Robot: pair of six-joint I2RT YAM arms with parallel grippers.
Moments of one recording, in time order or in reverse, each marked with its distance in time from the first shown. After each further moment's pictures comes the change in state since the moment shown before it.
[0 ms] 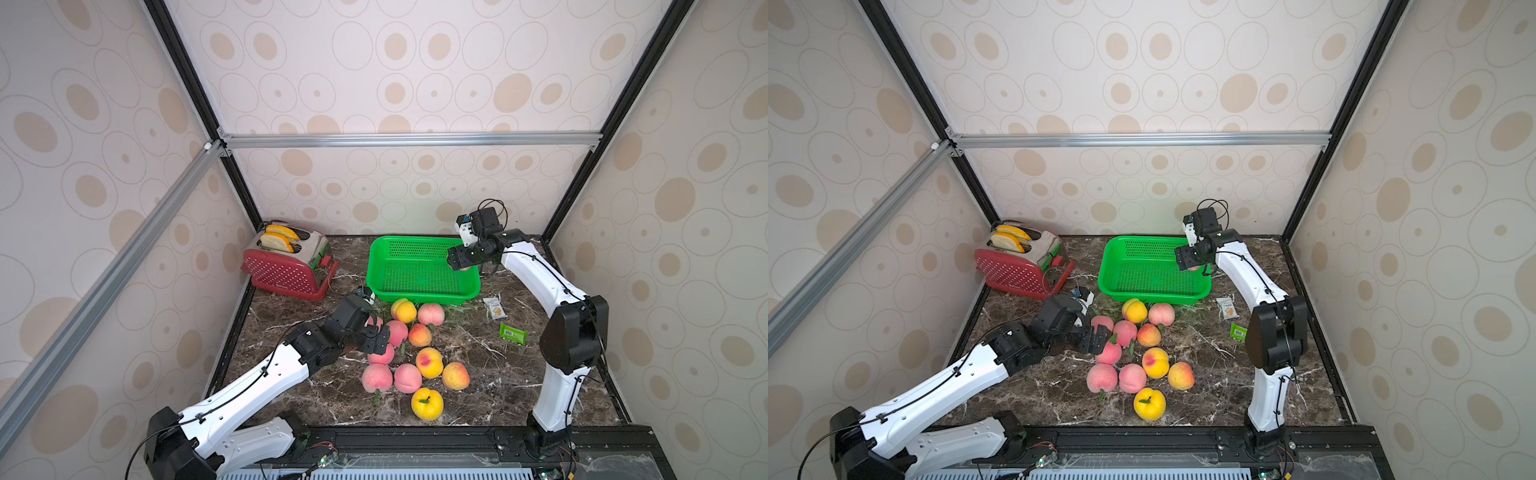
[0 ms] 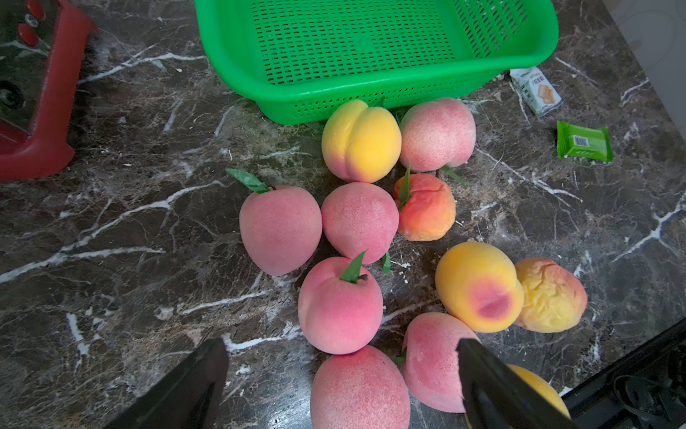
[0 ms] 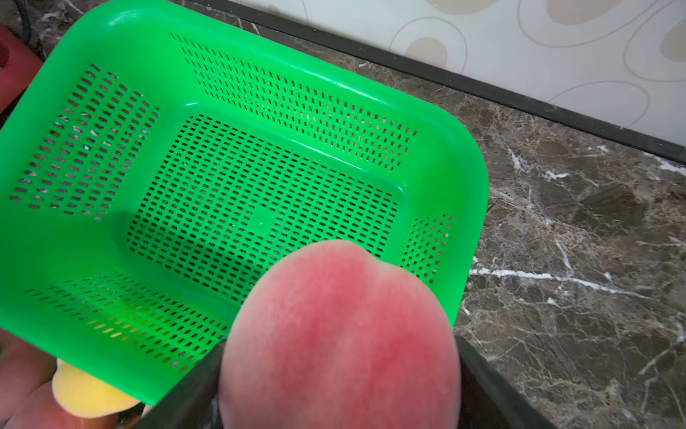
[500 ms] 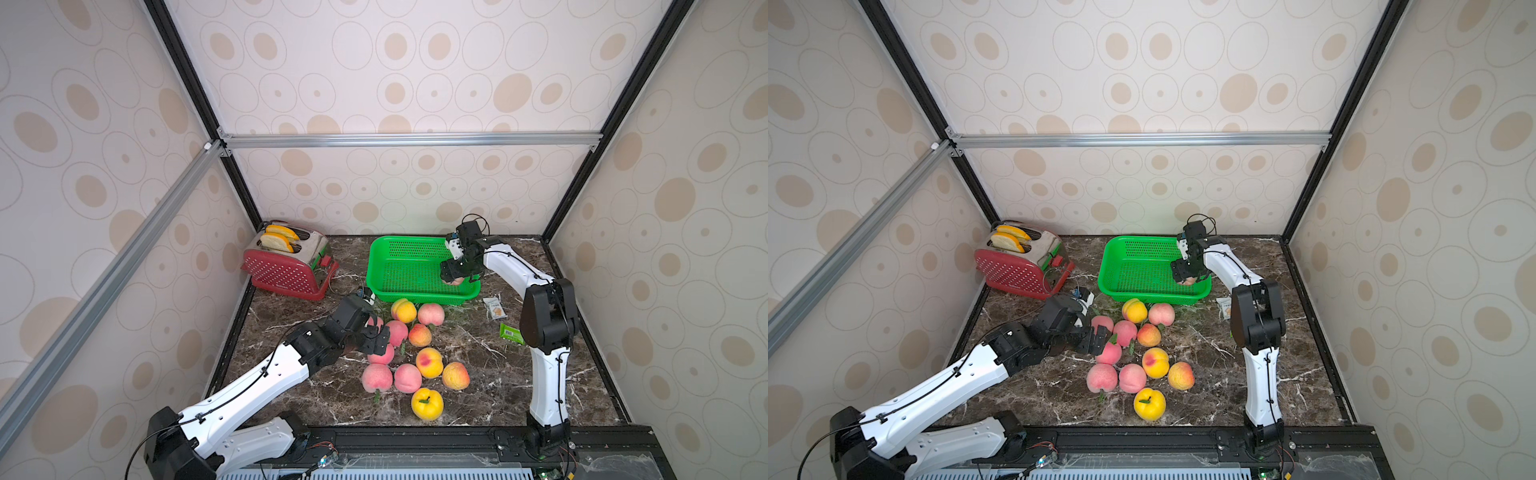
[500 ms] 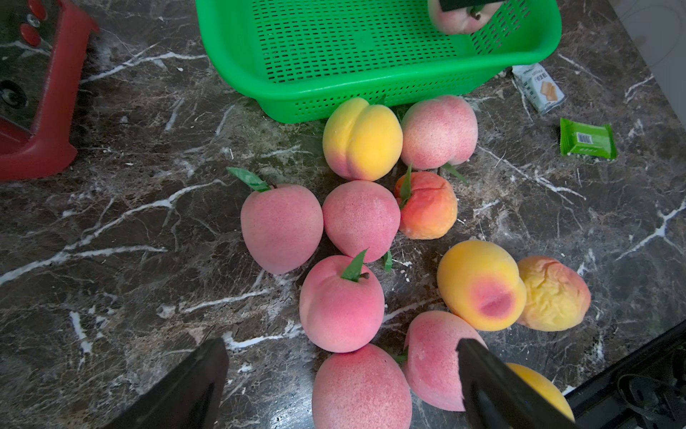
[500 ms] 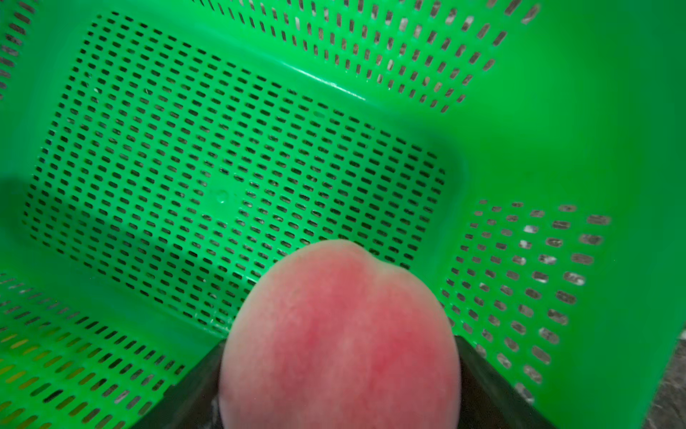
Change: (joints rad) left arm -0.005 0.000 0.000 -0.004 -0.006 0.002; right arm -0.002 0.205 0.031 -0.007 -0.038 -0.009
